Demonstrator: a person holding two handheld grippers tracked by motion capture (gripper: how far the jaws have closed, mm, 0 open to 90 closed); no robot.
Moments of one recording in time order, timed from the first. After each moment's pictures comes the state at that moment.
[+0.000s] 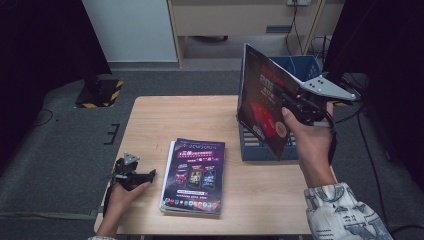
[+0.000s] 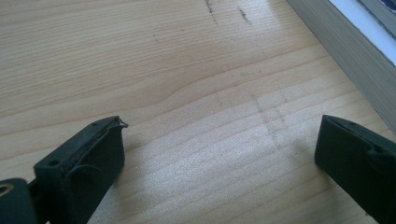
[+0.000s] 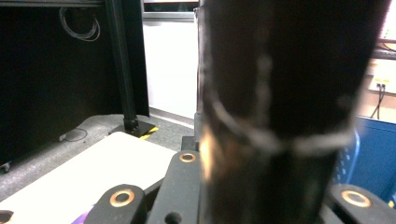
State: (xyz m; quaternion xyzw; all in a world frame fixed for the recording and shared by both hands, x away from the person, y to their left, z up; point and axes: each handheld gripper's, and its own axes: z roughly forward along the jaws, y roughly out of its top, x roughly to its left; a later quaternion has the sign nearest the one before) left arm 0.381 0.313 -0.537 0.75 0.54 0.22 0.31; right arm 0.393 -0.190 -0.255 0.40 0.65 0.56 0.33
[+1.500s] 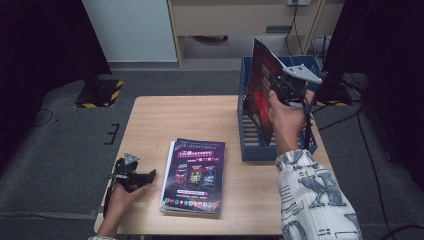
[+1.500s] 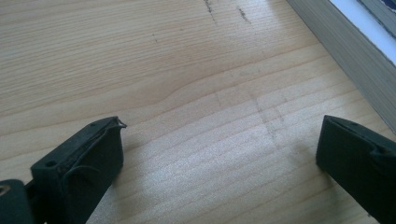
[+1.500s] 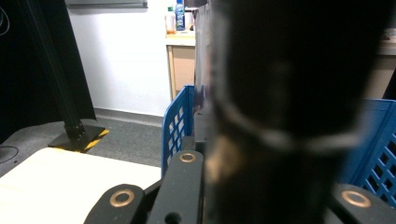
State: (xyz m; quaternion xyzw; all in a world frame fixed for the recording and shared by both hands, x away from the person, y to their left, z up) left arm 0.381 0.312 -0.537 0.76 0.54 0.22 0.31; right arm 0.475 -0.169 -0.287 0.49 0.61 0.50 0.38
